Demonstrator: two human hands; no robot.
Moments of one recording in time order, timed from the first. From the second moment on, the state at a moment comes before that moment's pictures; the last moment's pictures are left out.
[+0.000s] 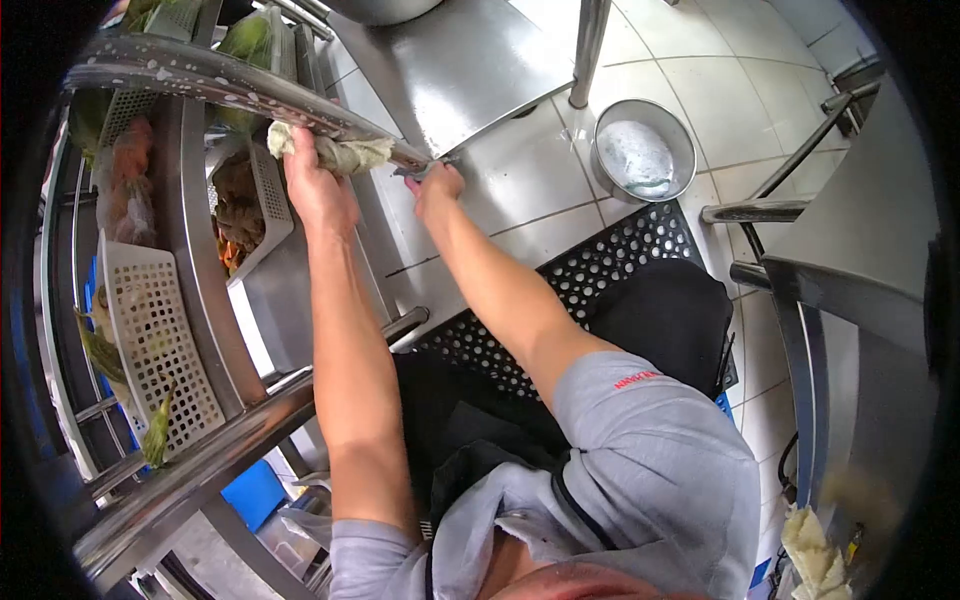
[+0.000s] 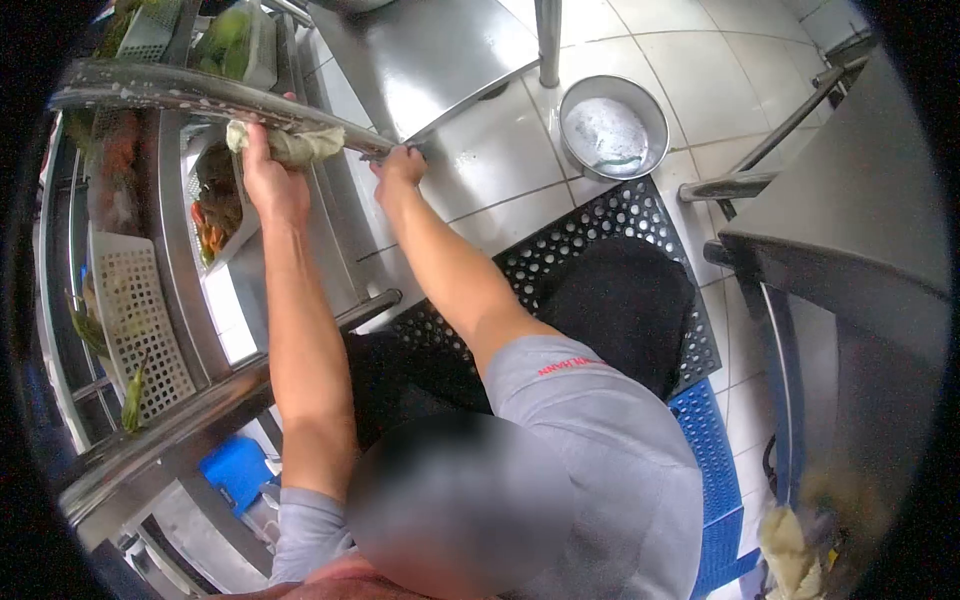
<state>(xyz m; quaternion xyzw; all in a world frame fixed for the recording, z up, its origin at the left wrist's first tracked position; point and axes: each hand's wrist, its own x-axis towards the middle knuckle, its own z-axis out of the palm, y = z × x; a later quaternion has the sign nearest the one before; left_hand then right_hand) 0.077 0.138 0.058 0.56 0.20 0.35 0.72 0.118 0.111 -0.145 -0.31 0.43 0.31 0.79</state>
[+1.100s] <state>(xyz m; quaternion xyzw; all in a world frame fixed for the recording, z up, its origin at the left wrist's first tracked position) 0.081 0.105 0.060 0.67 0.27 0.35 0.60 0.132 0.120 -0.168 -0.05 0.55 0.26 0.79</state>
